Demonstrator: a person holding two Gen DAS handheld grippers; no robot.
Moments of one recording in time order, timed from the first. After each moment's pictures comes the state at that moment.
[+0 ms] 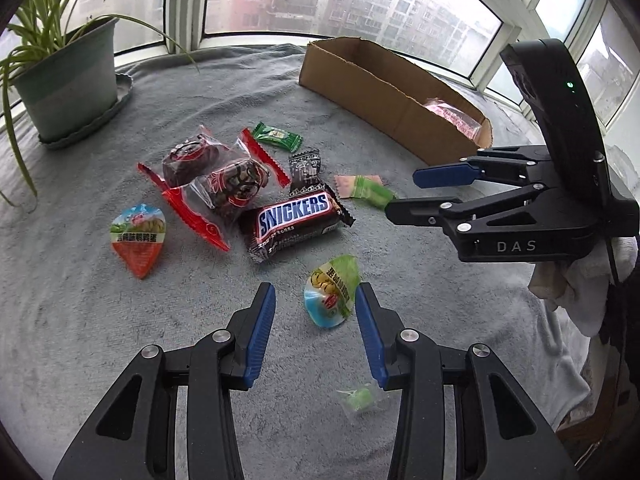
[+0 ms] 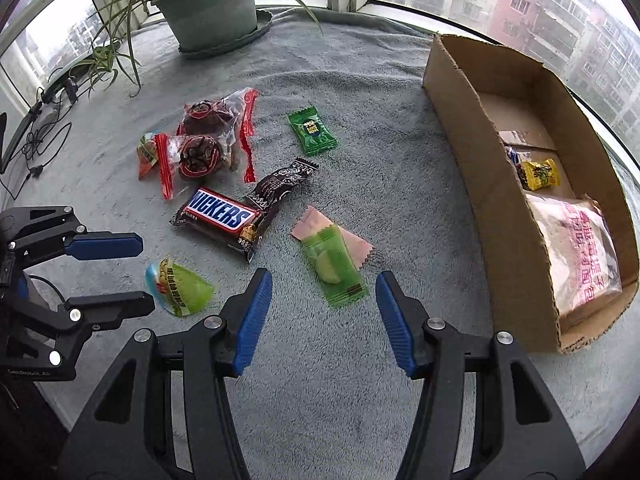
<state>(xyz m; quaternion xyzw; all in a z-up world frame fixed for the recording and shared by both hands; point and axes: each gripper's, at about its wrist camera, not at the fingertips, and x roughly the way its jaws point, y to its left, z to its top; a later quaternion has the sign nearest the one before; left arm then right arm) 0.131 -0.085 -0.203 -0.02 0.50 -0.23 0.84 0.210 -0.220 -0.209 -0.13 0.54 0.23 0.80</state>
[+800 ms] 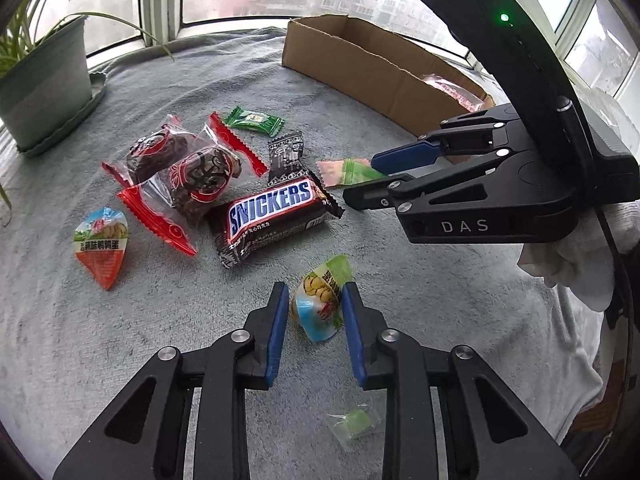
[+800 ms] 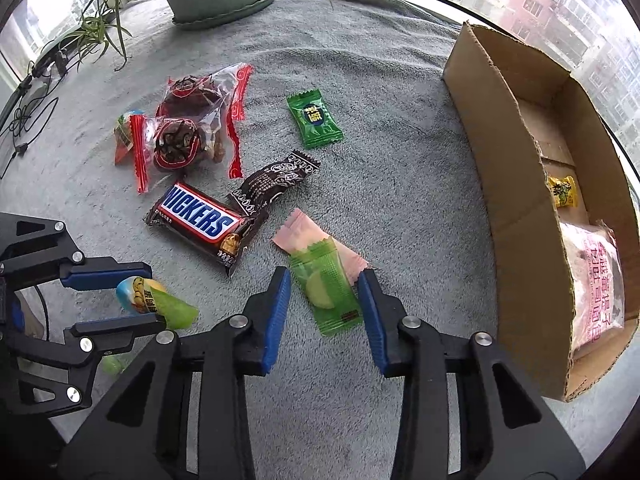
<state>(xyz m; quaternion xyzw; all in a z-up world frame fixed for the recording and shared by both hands) 0.139 -0.103 -0.219 0.01 0.51 -0.23 0.83 0.223 -0.205 -0.226 -0.17 0.56 0.23 0.78</state>
